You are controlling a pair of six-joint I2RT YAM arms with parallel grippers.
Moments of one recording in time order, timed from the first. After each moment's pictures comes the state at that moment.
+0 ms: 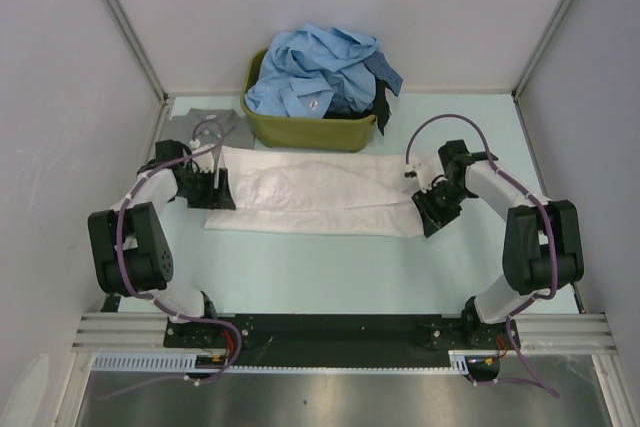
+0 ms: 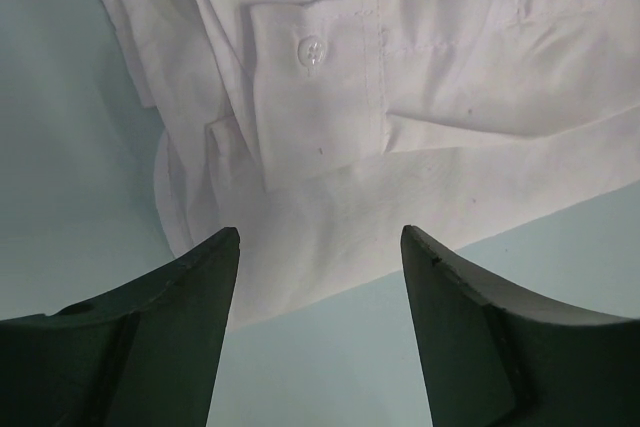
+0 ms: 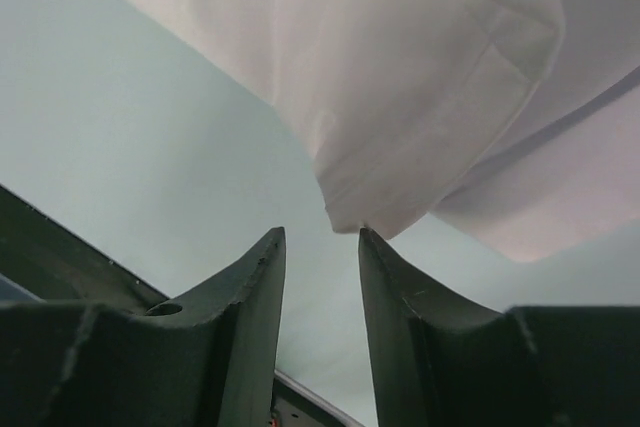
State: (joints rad) left arm 0.21 1.58 0.99 -0.60 0.47 0.26; right arm 0.14 1.59 1.06 -0.95 -0.36 -0.50
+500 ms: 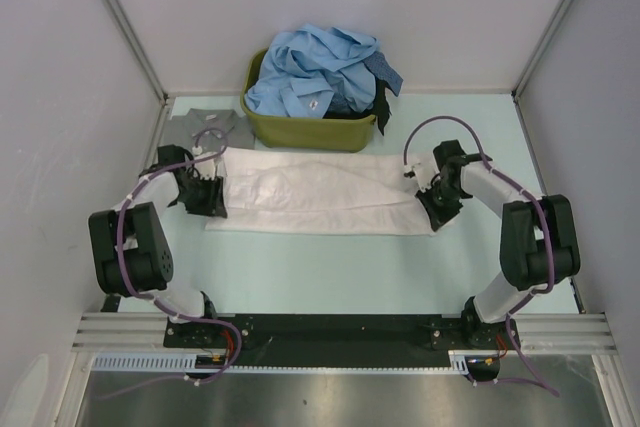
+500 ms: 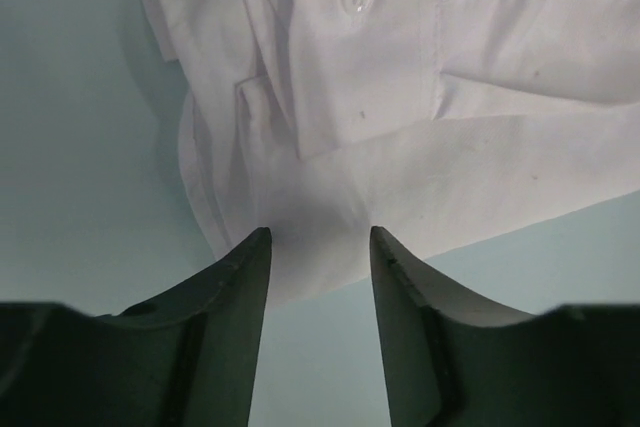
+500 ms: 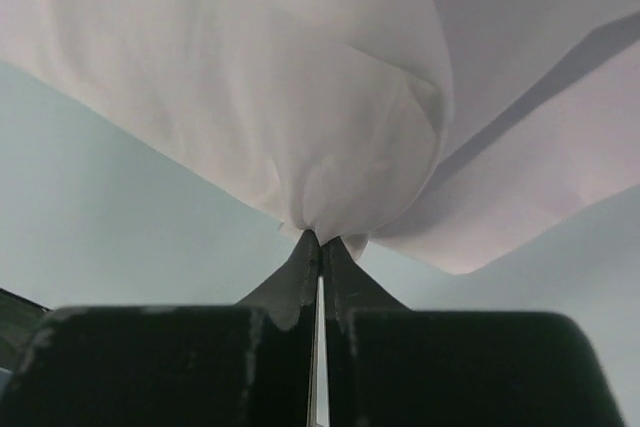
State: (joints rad) left arm 0.21 1.58 0.95 -0.61 0.40 0.31; right arm 0.18 1.63 1.03 -0.82 -0.19 -0.44
